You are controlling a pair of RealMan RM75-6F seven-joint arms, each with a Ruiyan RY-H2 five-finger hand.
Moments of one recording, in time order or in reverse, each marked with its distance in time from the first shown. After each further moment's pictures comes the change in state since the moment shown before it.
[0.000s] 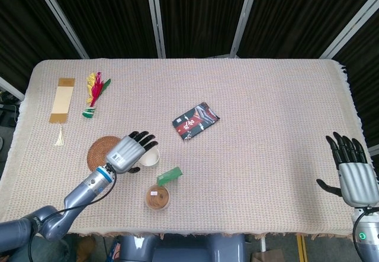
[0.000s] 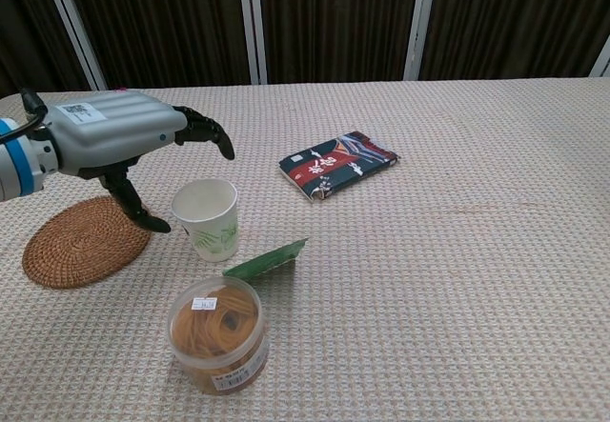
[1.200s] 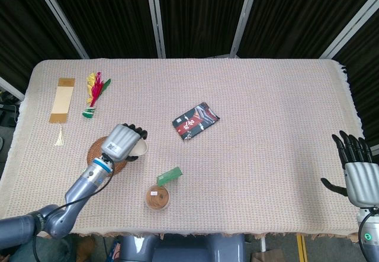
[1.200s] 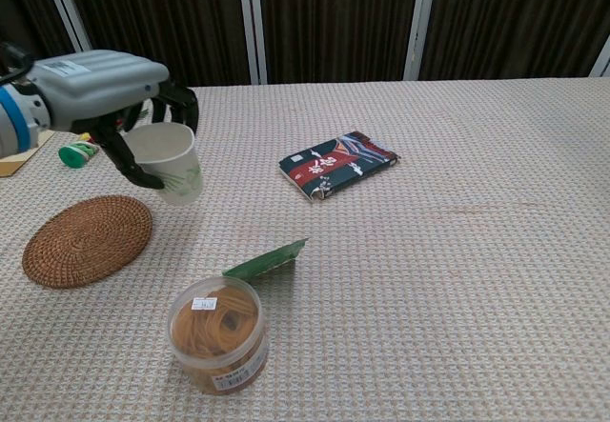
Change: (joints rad) left arm -0.028 0.051 -0.020 -0.072 -0.203 0.106 0.065; right arm -0.033 0.016 0.037 -0.002 -0.028 -0.005 0.017
